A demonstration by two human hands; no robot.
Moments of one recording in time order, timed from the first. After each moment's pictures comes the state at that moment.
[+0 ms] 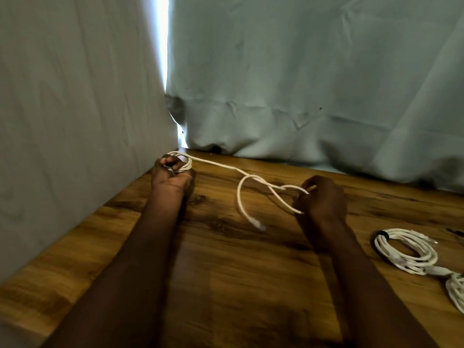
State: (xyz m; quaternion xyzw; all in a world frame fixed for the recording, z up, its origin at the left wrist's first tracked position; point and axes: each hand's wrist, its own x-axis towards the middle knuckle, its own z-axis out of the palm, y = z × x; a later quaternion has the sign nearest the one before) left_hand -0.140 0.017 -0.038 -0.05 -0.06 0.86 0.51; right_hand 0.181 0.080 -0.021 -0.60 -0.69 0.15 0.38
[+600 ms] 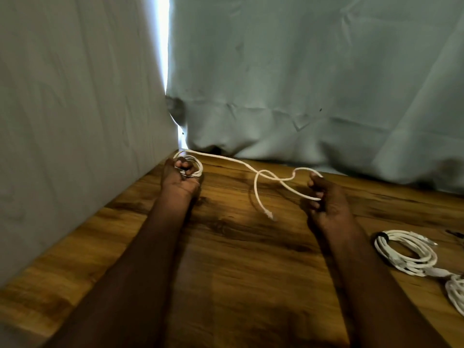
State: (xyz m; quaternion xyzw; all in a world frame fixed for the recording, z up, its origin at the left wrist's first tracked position) left_hand -0.122 0.025 -0.031 -0.03 0.09 0.87 0.49; right_hand 0.188 0.088 -0.017 -0.31 -0.27 0.73 0.54
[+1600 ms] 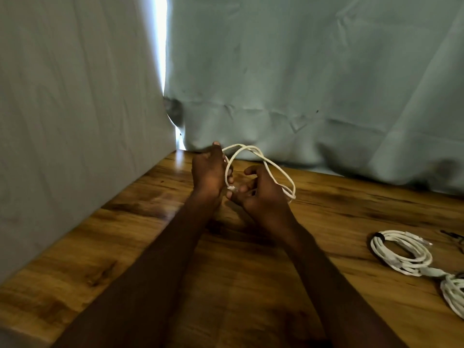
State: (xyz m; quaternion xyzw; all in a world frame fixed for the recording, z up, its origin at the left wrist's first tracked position) left_hand -0.023 0.017 0.003 0.27 0.54 0.77 0.20; right_hand 0.114 0.015 -0.009 -0.37 -0.79 0.33 0.37
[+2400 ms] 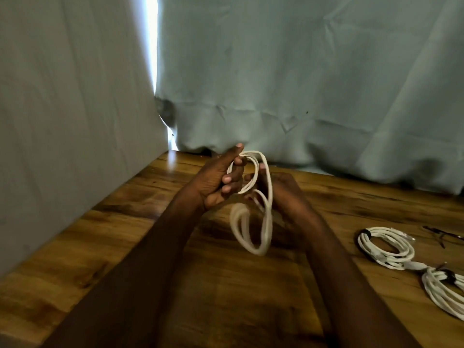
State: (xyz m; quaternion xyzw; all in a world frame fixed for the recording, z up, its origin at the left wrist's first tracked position) left_hand -0.010 0.000 0.016 0.43 0.34 0.63 0.56; right_hand 0.146 0.039 0.005 -0.36 -0.61 0.58 0.40
